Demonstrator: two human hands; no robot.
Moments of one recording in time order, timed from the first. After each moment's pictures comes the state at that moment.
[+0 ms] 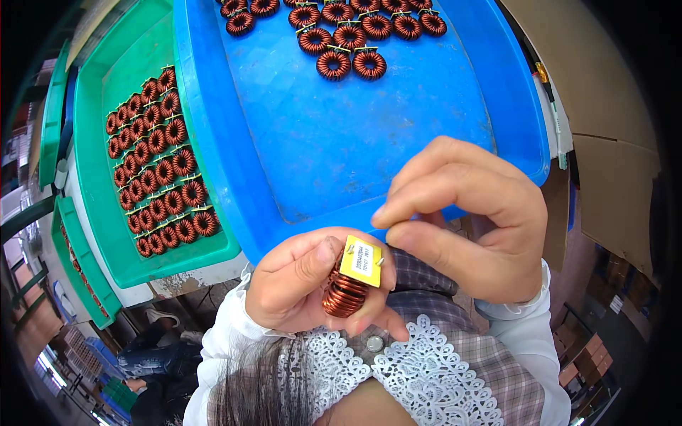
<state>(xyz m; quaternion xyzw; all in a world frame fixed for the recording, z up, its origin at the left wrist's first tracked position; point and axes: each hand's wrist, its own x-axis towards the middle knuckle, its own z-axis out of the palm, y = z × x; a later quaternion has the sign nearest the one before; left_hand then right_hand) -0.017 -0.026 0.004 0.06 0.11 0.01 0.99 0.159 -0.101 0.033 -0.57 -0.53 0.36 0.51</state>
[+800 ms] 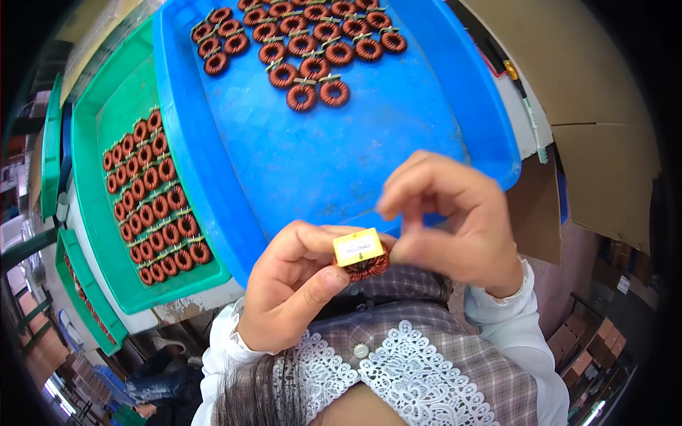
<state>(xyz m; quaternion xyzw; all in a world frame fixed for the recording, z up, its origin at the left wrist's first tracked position) -0.006 -0.032 0.007 0.34 0.15 0.15 0.91 0.179 -0.121 0.027 -0.57 -0.44 0.45 0.53</state>
